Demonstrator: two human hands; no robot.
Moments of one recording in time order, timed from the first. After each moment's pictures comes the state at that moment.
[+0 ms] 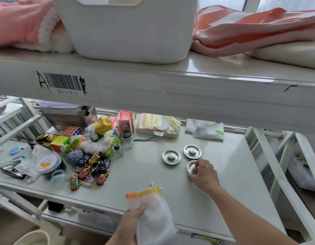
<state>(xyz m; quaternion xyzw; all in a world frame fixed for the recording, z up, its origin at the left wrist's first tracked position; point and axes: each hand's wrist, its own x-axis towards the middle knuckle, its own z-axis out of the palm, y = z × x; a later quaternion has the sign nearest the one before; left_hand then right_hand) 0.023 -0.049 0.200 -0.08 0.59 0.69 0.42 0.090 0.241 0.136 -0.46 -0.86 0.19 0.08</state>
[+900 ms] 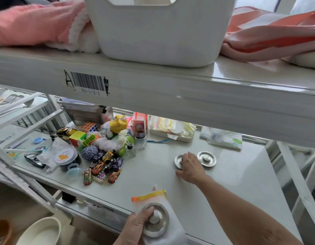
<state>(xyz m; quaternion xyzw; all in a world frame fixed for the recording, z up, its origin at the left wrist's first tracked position) 0.016 -0.054 0.181 -0.07 0.48 0.75 0.46 -0.005 0.223 0.146 -0.28 -0.95 0.11 0.02</state>
